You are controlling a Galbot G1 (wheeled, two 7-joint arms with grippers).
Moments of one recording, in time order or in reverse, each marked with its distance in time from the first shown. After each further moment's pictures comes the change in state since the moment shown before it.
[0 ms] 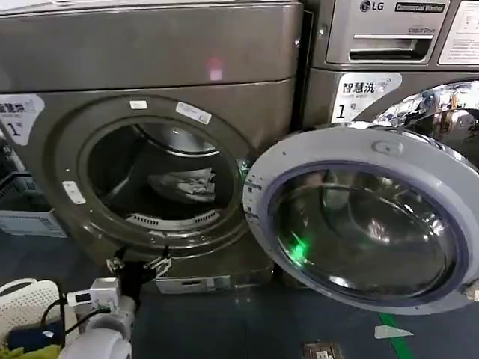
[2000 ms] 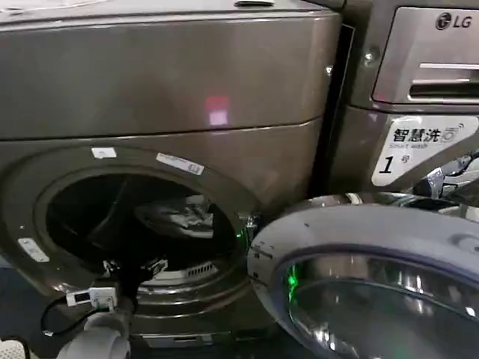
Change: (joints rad) left arm -0.016 -0.007 -0.010 0.019 0.000 0.000 -0.001; right arm 0.002 0.000 -0.019 -0.009 -0.004 0.020 0.000
